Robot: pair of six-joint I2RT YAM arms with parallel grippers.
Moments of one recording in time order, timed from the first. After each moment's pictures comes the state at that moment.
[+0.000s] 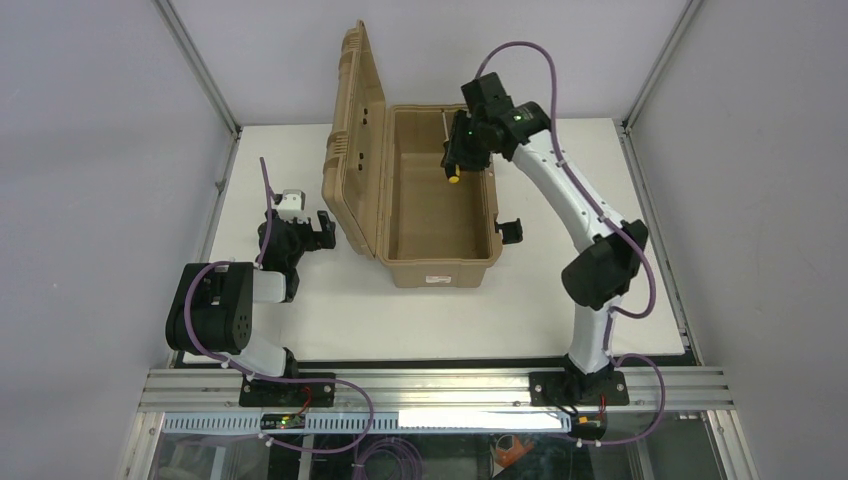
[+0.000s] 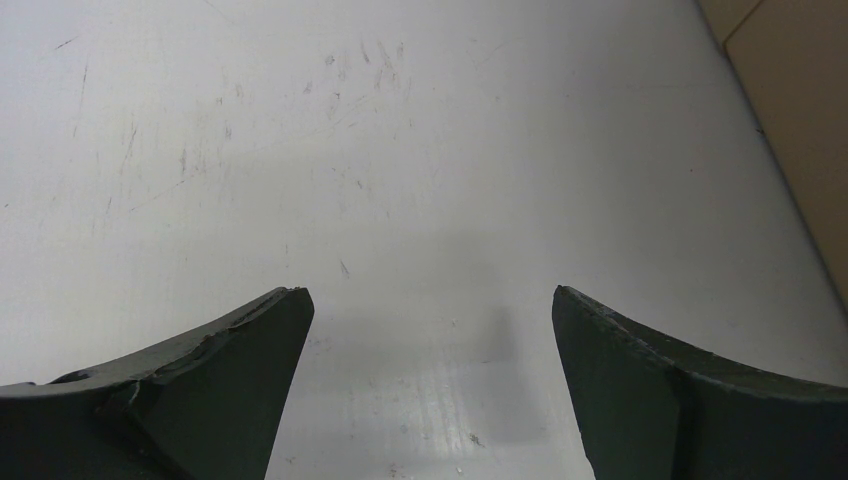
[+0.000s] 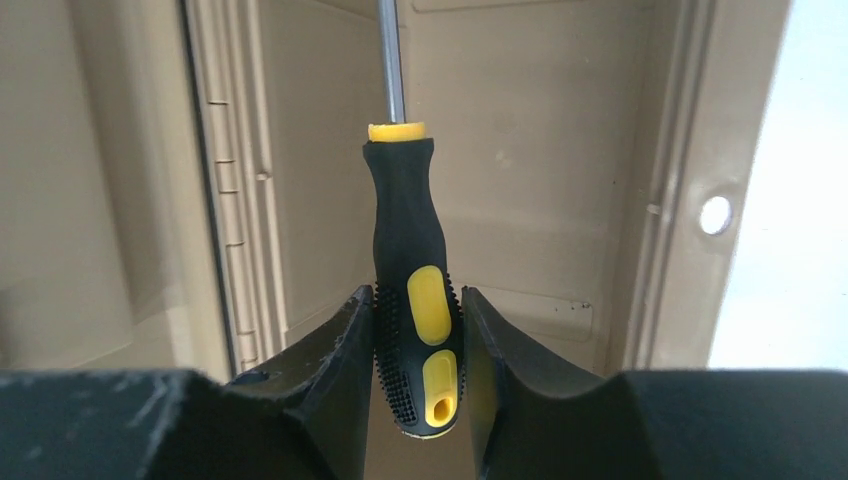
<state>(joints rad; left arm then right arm) 0.01 1.54 0.36 0.87 0.07 -0.06 0.52 1.89 2.09 -1.04 -0.03 0.61</state>
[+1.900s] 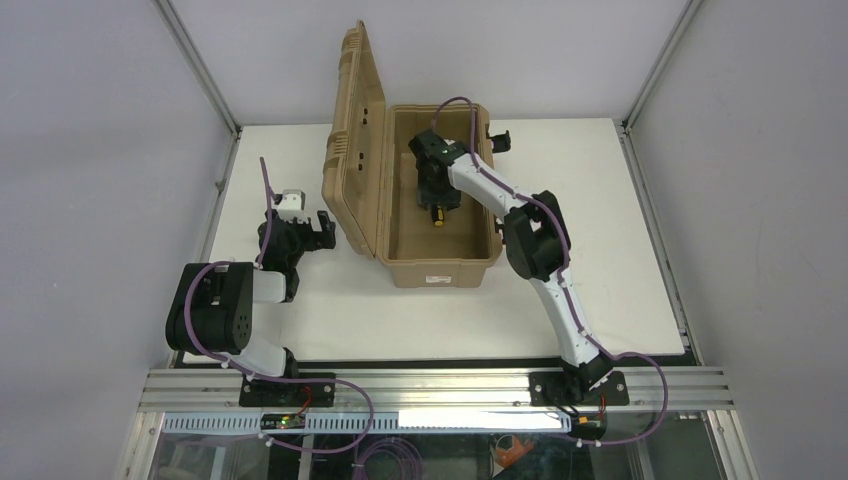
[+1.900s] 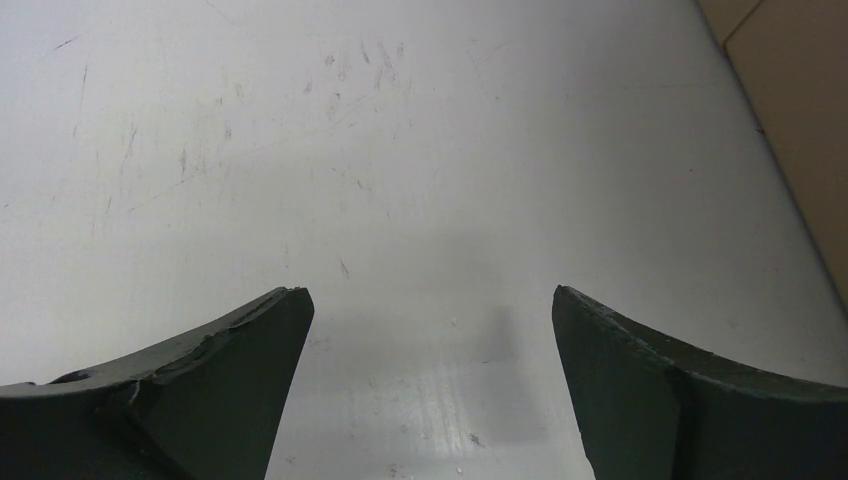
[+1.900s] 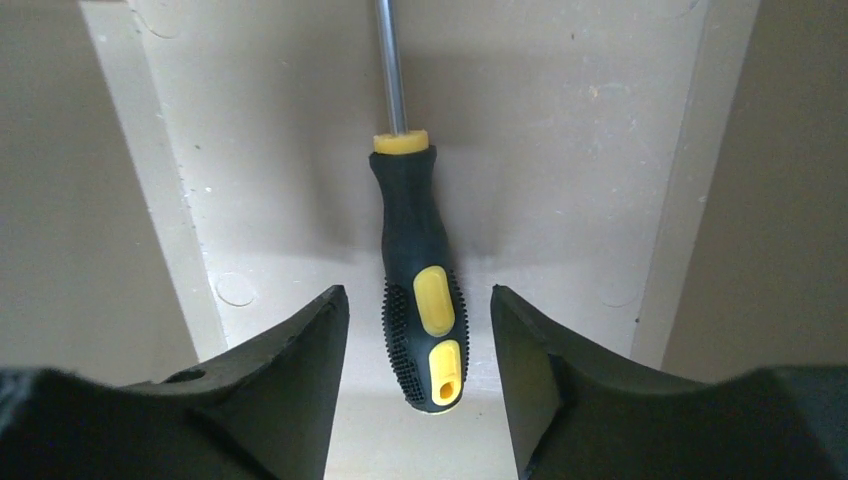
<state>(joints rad) 0.01 1.54 0.36 0.87 0.07 -0.06 0.63 2.38 2.12 -0.92 0.22 0.59</state>
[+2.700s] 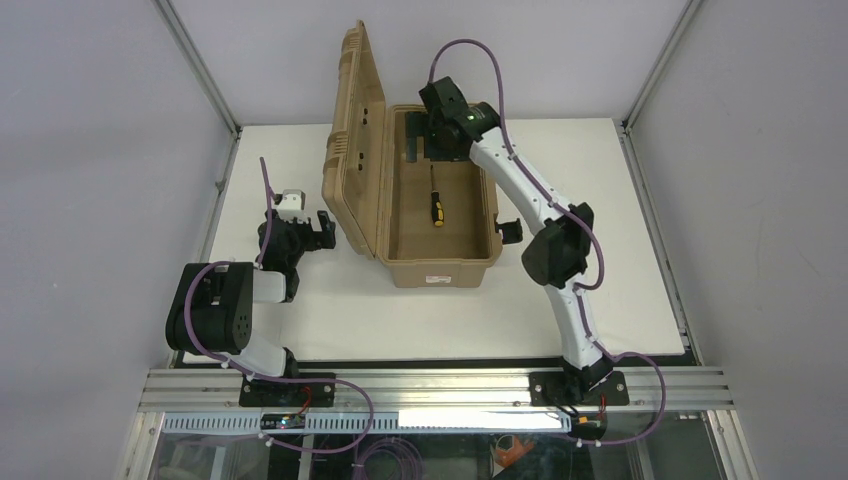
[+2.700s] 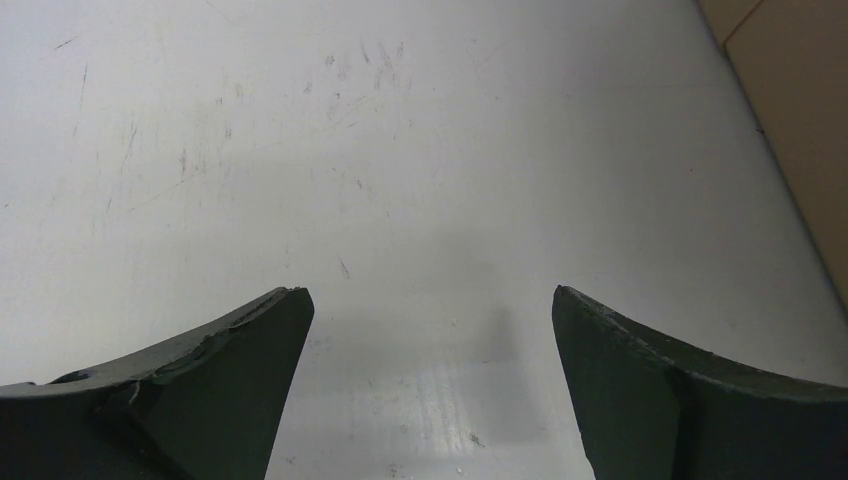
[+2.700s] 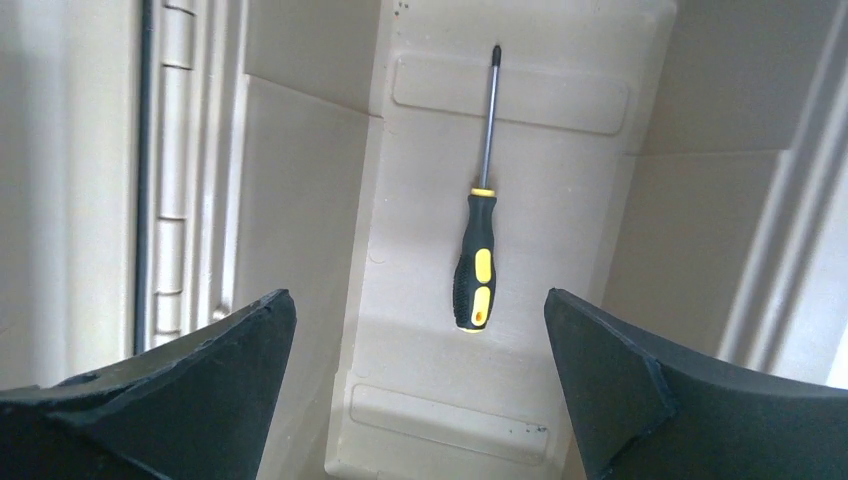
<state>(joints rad) 0.01 1.54 0.36 0.87 0.07 -0.06 0.62 2.24 2.39 -1.02 0.17 0.43</state>
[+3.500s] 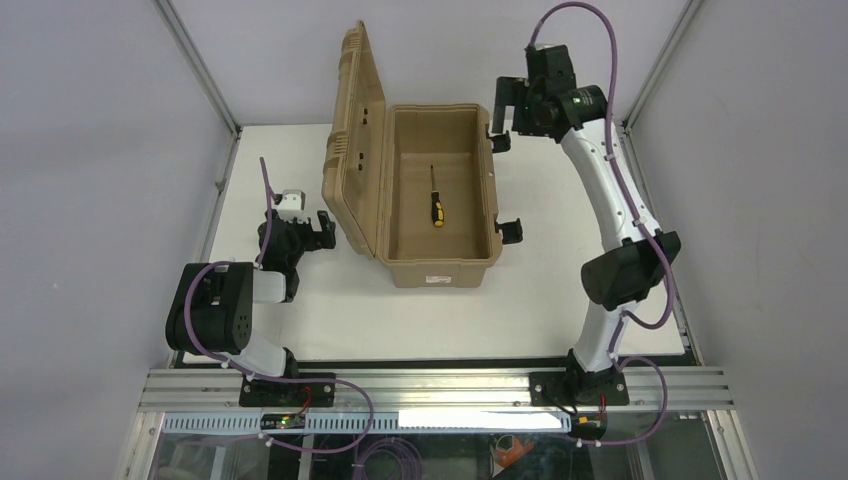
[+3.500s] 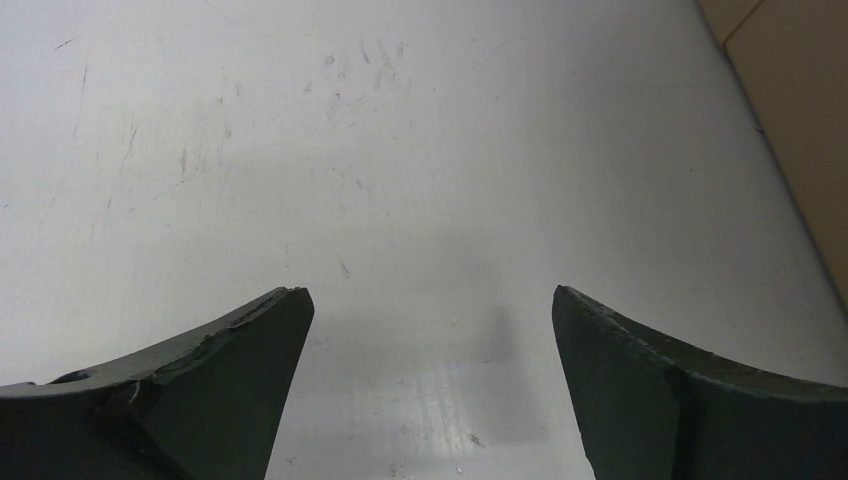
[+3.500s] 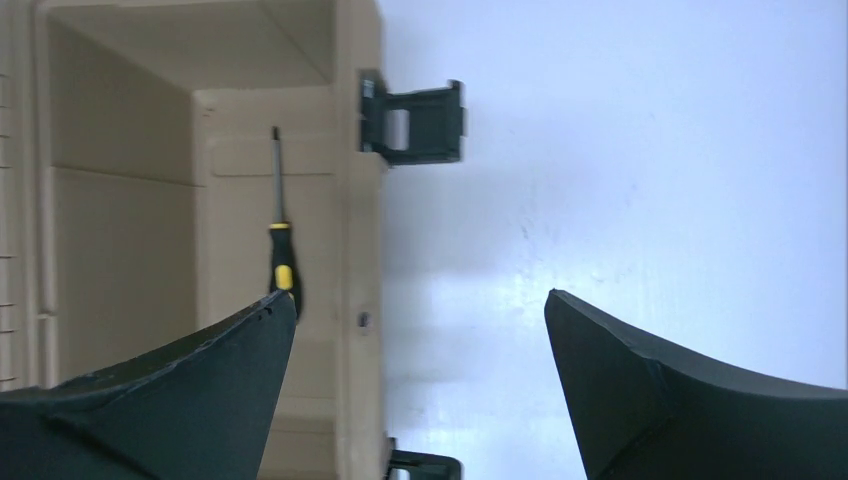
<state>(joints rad) 0.01 1.54 0.36 0.87 0.07 -0.06 0.35 1.87 2.19 -1.03 0.18 0.26</state>
